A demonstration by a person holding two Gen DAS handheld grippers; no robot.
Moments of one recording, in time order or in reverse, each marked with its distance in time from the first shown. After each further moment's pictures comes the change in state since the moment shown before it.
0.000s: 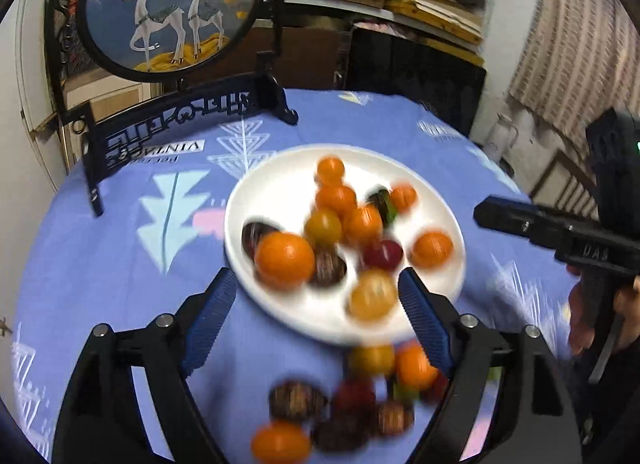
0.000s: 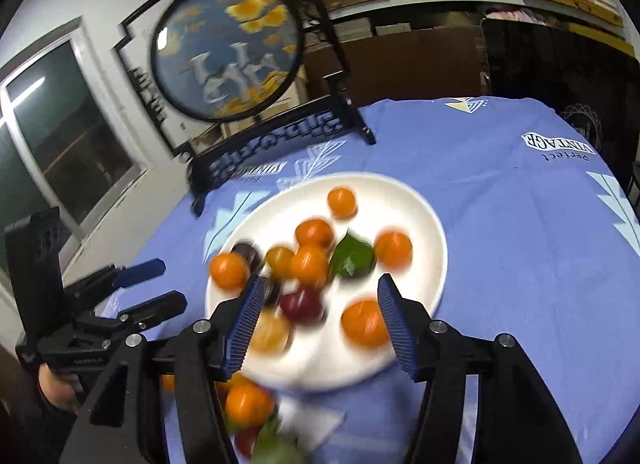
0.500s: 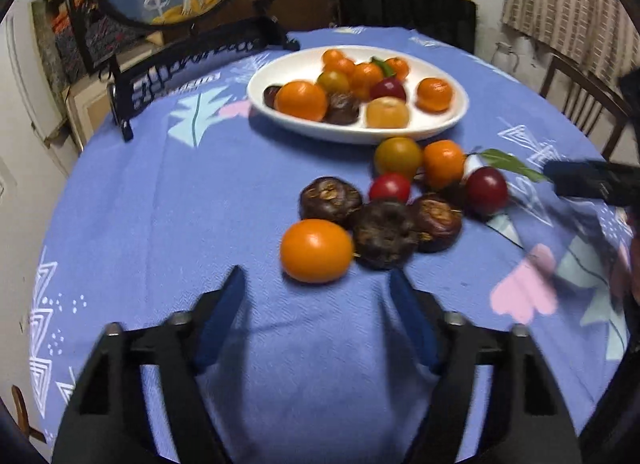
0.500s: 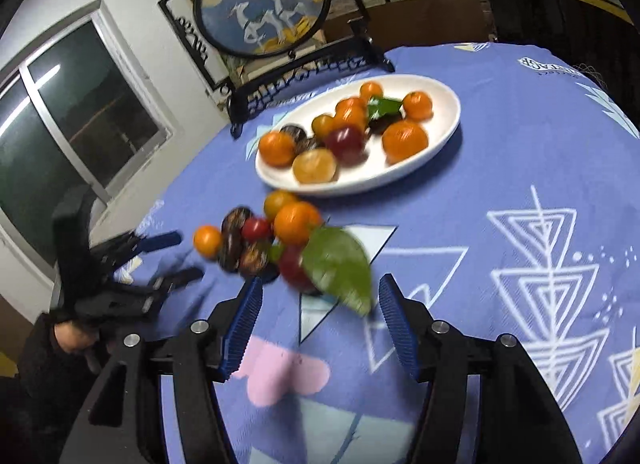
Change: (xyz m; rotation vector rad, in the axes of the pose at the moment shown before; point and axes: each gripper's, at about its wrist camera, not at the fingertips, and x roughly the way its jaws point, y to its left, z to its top) left arm -0.014 0.009 -0.110 0.127 0.130 0.102; right arm -0.040 0.025 -0.129 0.012 0.088 0.071
